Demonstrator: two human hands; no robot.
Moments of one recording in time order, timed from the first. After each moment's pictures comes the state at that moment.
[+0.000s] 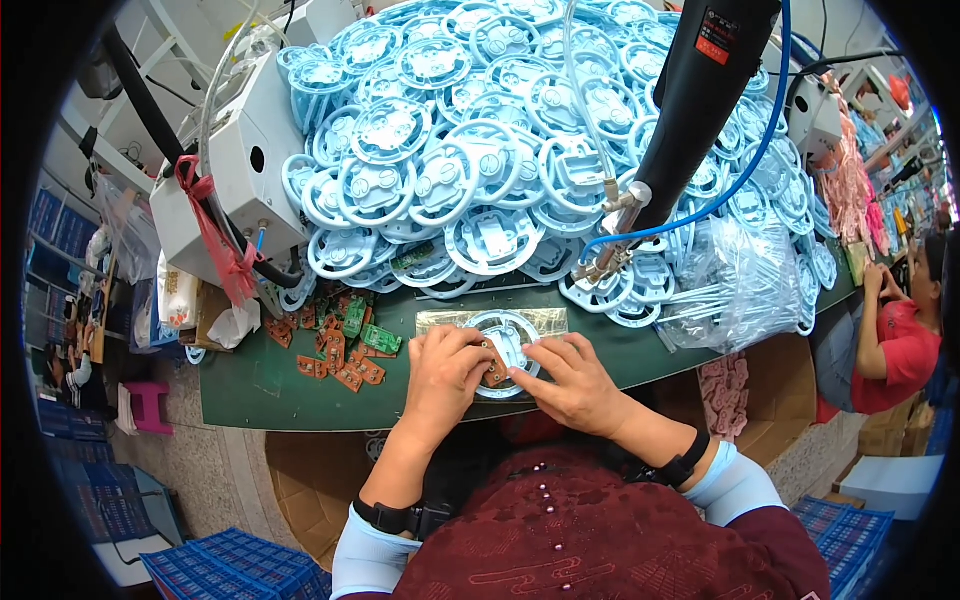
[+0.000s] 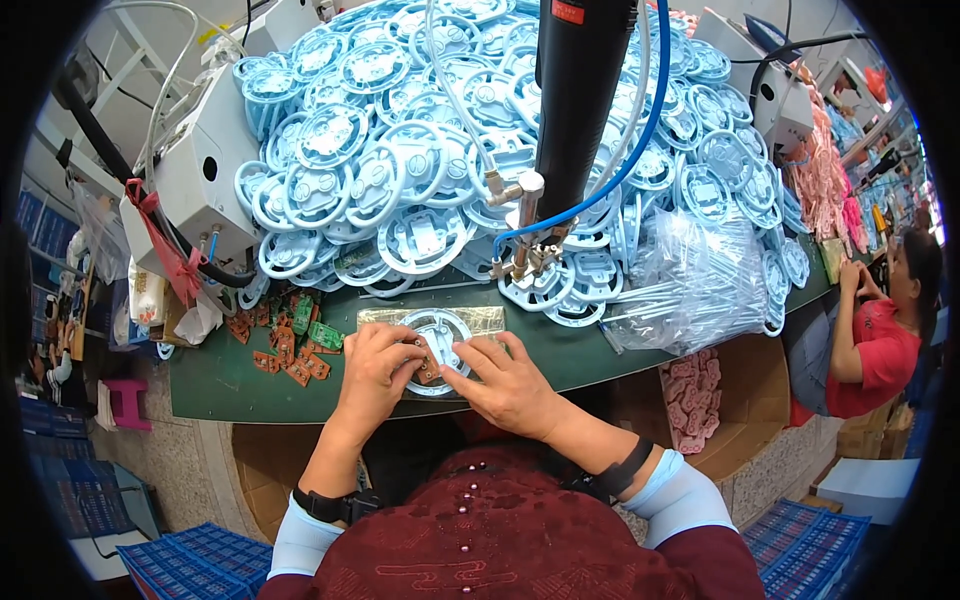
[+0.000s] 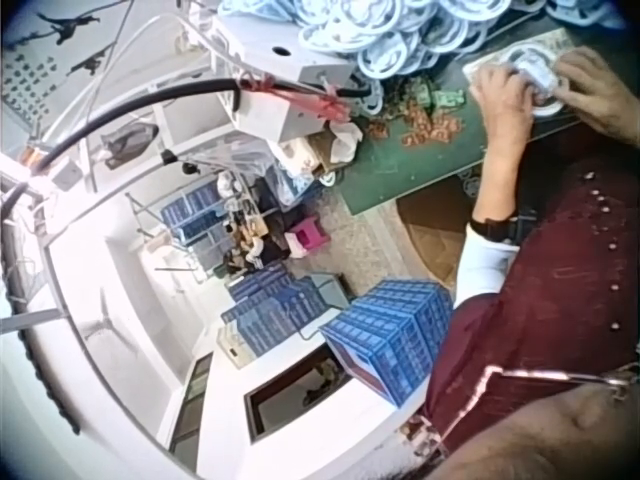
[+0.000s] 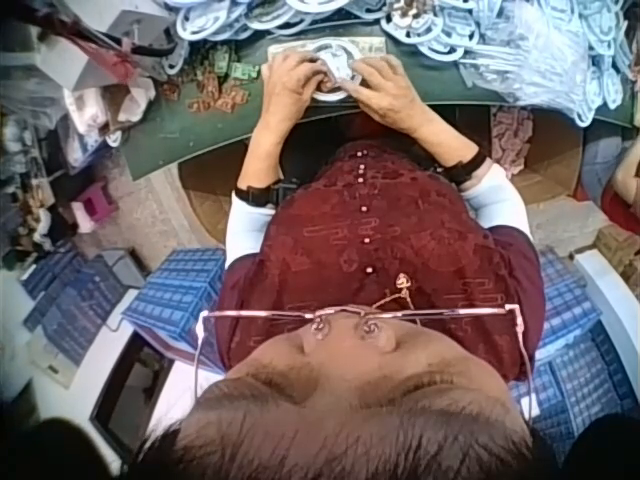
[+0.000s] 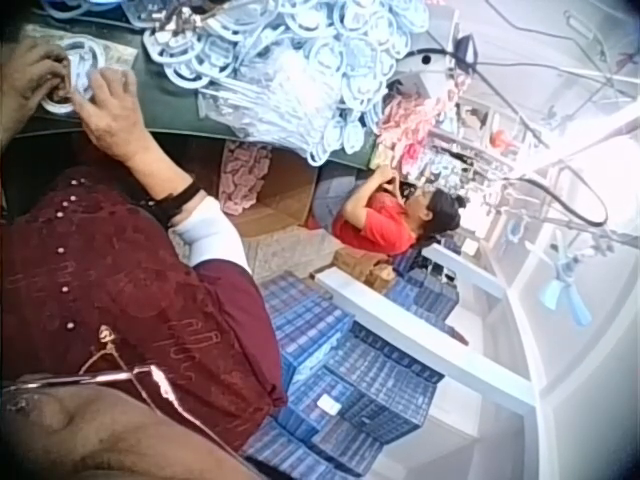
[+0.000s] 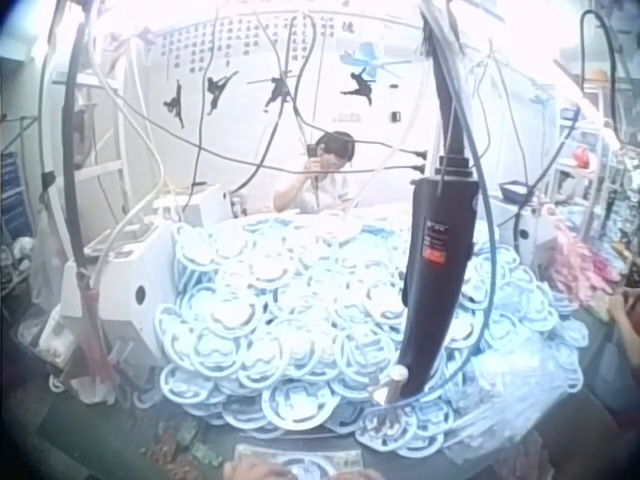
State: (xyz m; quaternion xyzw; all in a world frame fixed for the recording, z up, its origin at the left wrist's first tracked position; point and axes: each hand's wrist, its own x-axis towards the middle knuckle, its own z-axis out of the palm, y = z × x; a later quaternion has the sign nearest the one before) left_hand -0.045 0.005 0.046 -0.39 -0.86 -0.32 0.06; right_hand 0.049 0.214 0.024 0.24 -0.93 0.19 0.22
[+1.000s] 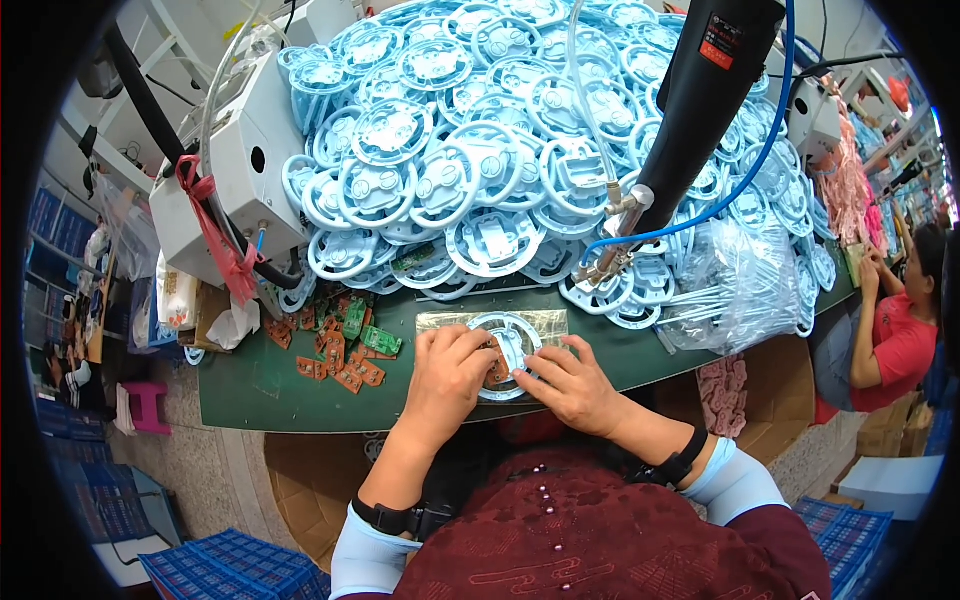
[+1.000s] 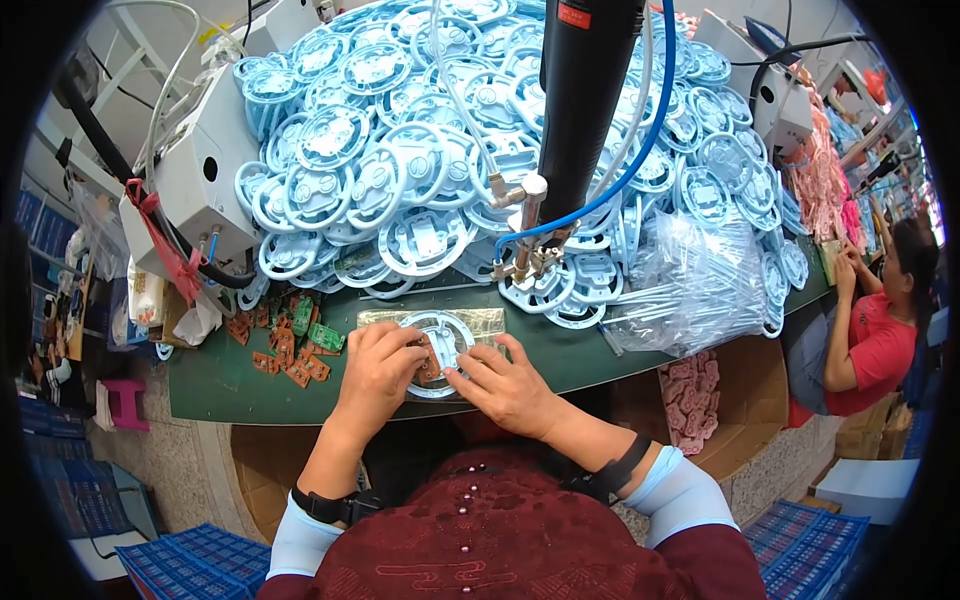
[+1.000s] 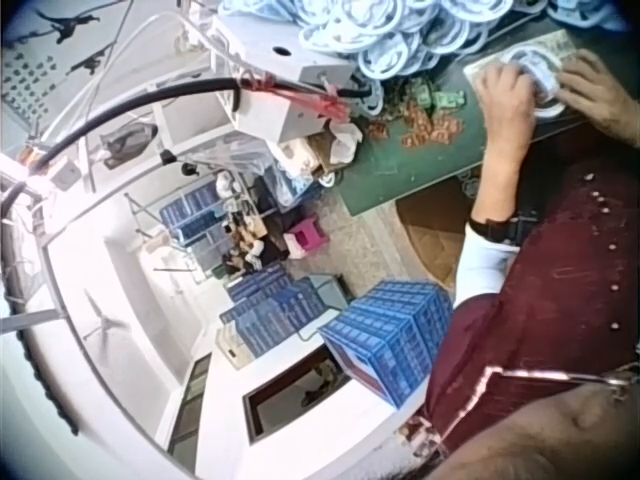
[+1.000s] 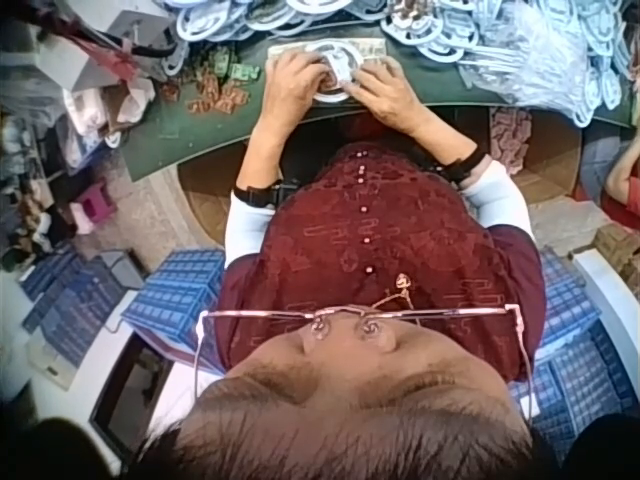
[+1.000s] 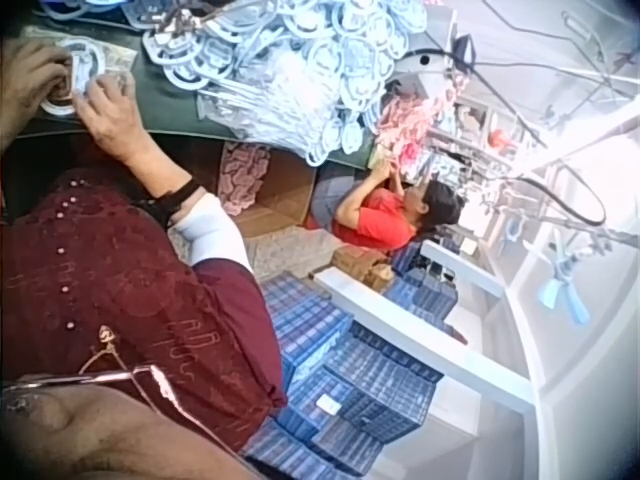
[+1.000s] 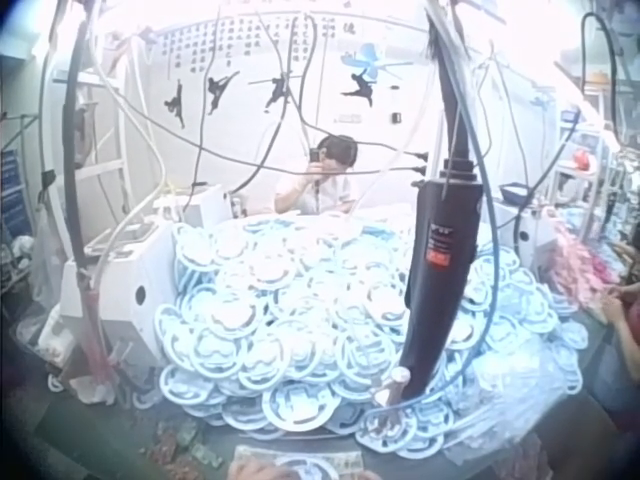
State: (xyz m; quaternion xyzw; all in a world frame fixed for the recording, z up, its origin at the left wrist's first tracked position) left_hand -0.048 0.009 0.051 -0.45 -0.84 -0.29 0.10; right_hand 0.049 0.214 0.013 0.26 -0.92 0.15 0.24
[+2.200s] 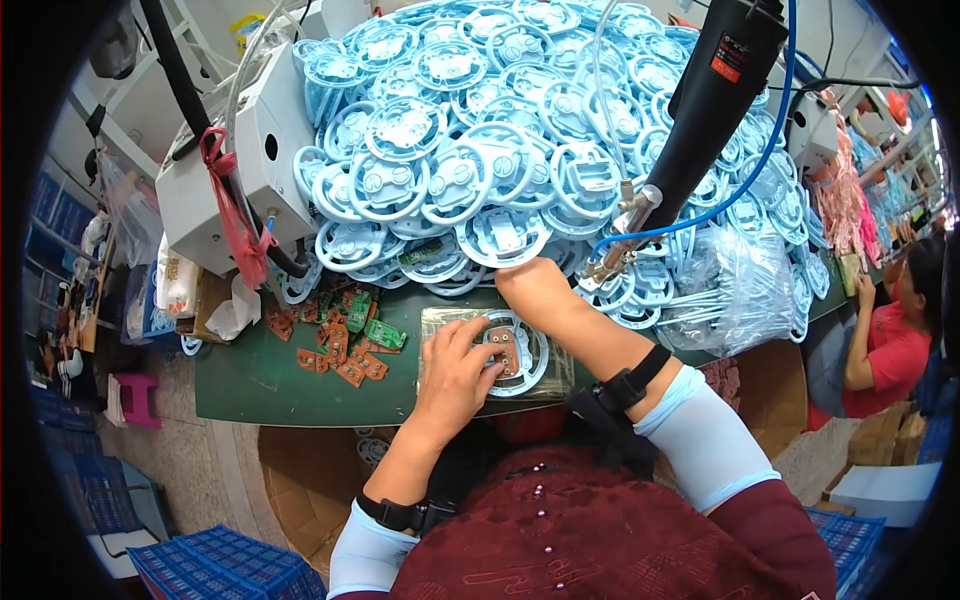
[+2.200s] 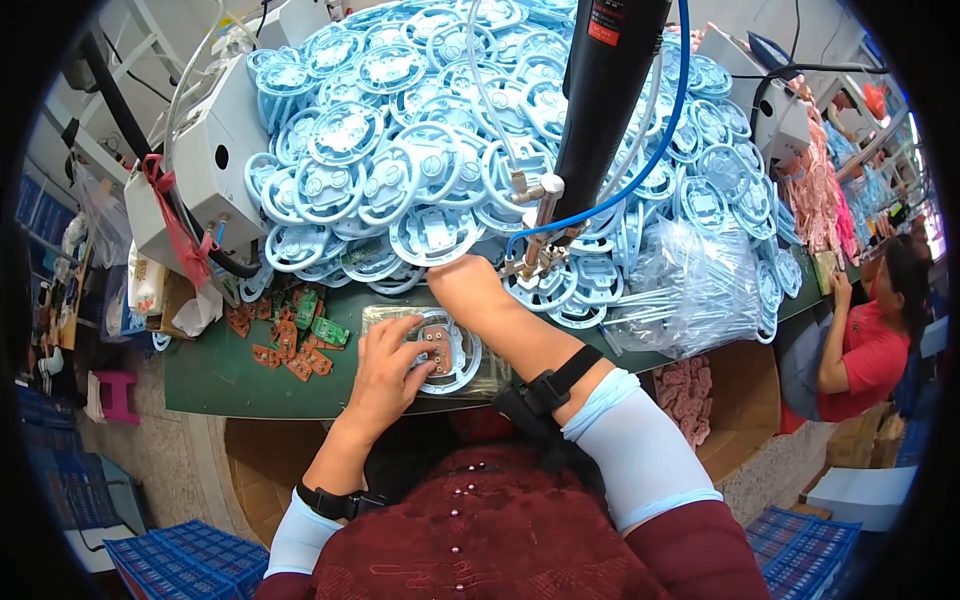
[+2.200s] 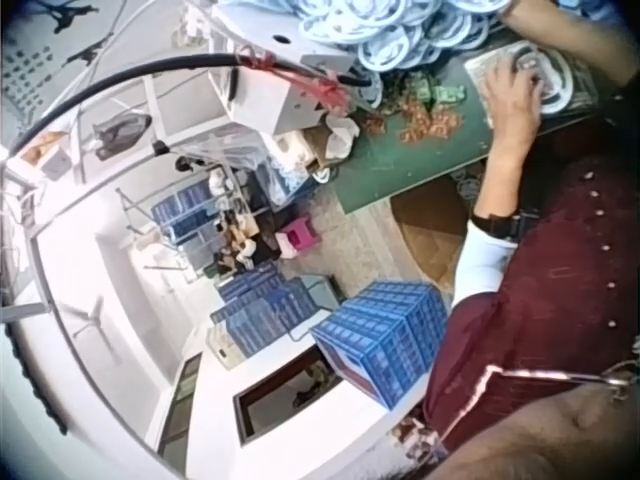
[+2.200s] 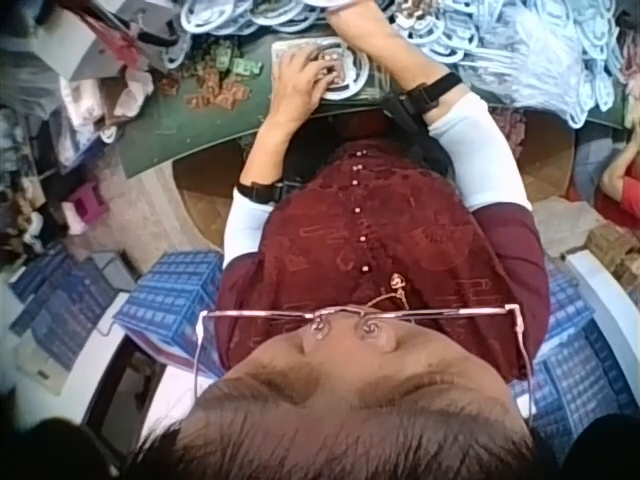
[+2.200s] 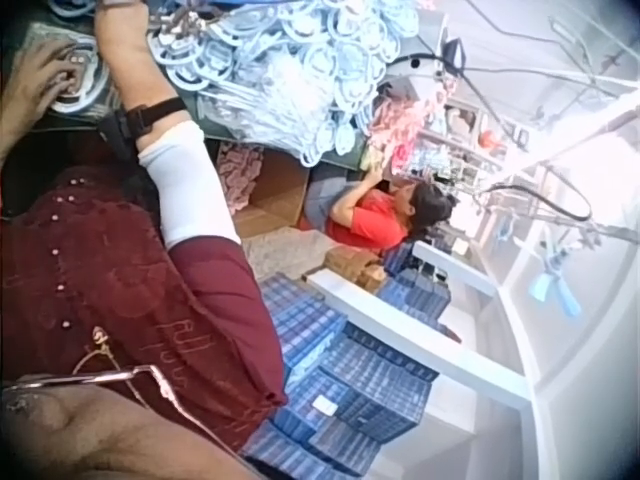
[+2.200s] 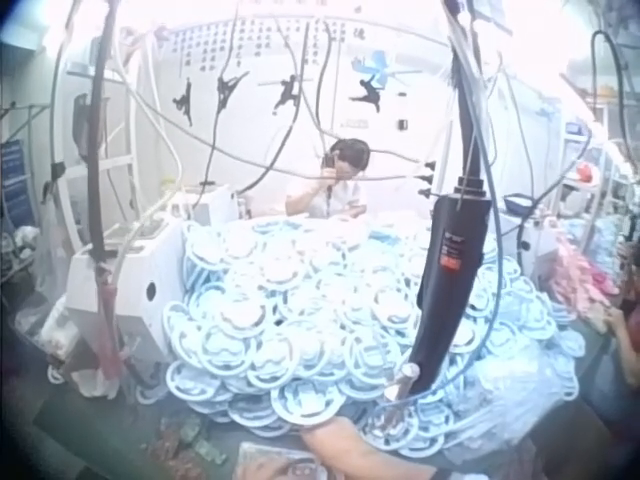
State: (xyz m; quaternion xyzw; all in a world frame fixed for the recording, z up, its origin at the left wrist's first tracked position) left_hand -0.036 0.000 0.029 -0.39 -0.86 -0.32 0.06; right_hand -0.091 0.205 0.007 0.16 -0.98 0.04 0.12
